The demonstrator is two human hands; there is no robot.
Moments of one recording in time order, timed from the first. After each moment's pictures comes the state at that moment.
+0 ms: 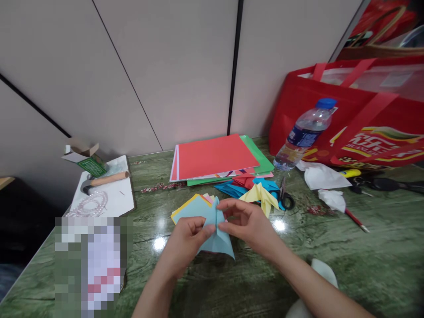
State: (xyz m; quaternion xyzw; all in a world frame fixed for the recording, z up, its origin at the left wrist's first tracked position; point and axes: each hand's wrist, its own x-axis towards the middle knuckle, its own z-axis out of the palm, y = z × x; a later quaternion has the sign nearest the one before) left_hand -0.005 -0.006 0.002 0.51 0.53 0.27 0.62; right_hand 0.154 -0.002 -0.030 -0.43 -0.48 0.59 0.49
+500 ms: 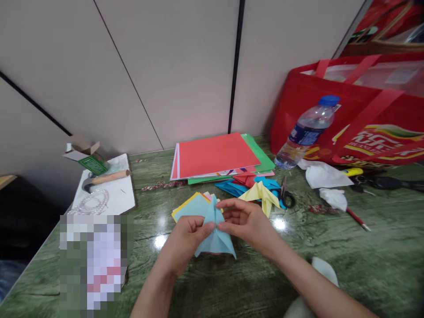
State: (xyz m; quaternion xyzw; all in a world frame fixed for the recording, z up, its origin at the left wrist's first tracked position) left_hand -0.004 -0.008 0.002 0.43 0.52 0.27 0.68; right_hand 0.152 -0.002 -0.033 -0.41 -0.45 0.64 0.46
